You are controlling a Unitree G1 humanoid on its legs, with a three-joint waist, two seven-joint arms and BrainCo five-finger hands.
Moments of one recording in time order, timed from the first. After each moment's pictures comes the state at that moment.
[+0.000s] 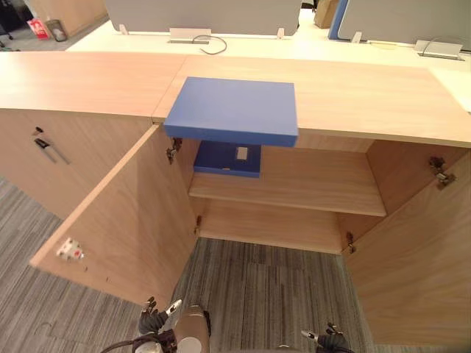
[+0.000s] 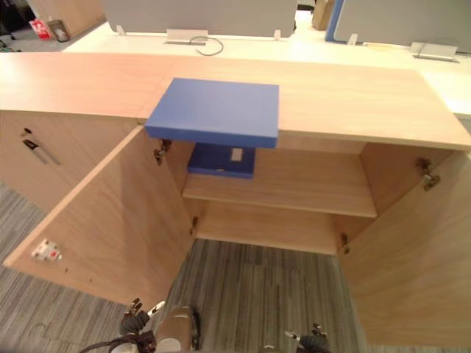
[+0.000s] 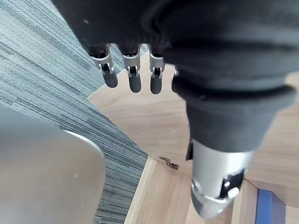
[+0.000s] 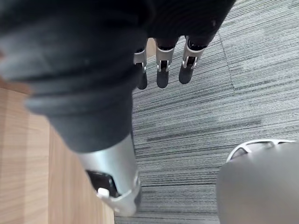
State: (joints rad) left arm 0.29 -0.05 0.24 0.52 -0.10 -0.02 0.17; right arm 0.15 -0.03 -0.23 0.92 0.02 0.00 -0.15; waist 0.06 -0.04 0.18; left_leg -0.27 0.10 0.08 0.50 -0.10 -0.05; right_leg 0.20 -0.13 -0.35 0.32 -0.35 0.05
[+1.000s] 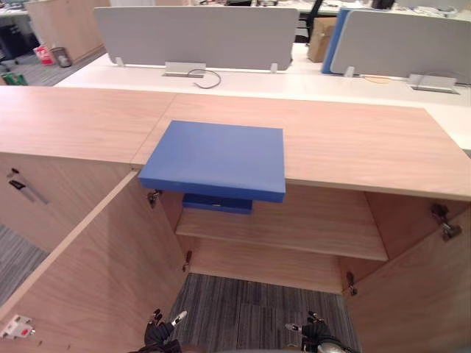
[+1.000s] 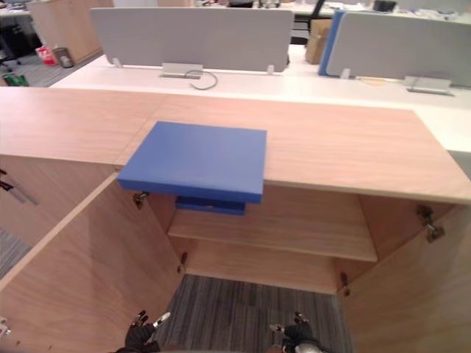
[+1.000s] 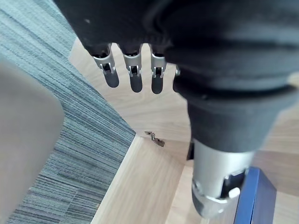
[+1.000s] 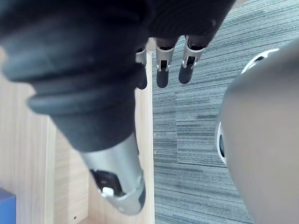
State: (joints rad) left arm 0.29 -0.05 0.19 0.63 -0.16 -0.04 0.17; right arm 0.10 -0.02 -0.18 0.95 -0.02 0.01 -0.12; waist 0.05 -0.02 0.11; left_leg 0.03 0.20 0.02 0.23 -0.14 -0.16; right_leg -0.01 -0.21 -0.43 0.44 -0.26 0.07
